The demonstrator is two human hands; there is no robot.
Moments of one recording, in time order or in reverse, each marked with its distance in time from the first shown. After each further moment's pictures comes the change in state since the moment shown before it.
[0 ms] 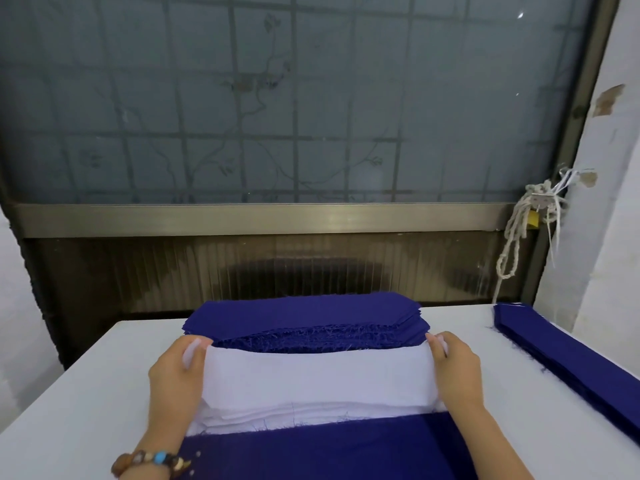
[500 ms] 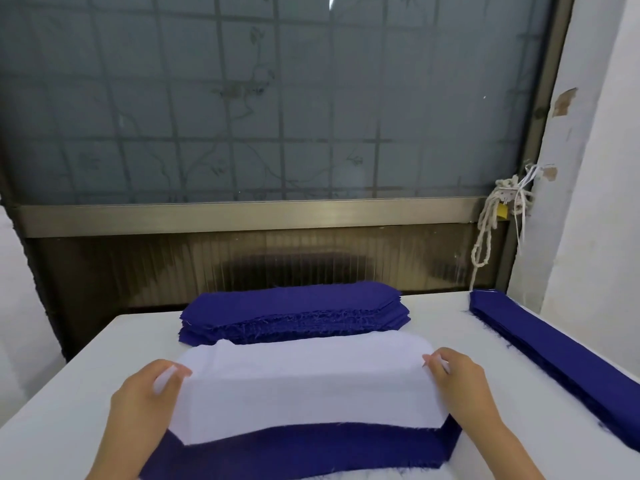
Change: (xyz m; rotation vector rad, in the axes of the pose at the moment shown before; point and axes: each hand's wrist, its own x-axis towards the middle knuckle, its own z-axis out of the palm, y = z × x) left_hand -0.039 0.019 -0.063 0.399 -0.272 -0.217; right_hand -0.048 0.023 -0.062 -0.096 -0.191 -0.028
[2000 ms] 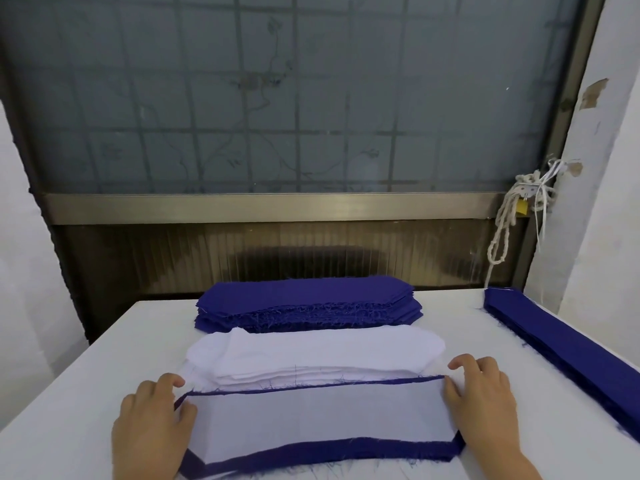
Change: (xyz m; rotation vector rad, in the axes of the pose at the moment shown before) left_hand -0.027 -0.041 0.024 0.192 0.157 0.049; right_hand -0.024 0.021 0.013 -0.439 0.166 -0.042
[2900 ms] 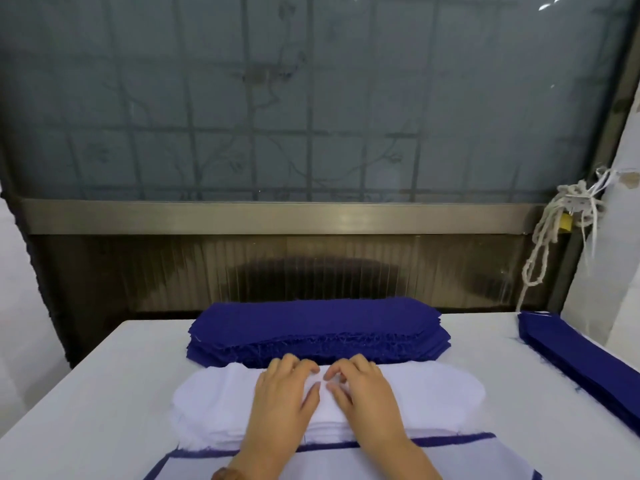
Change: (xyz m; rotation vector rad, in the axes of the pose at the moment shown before) left_hand 0.044 0.125 0.086 -0.136 -0.125 0.657; right_hand 0.024 -0.157 0.076 0.288 -0.289 -0.566
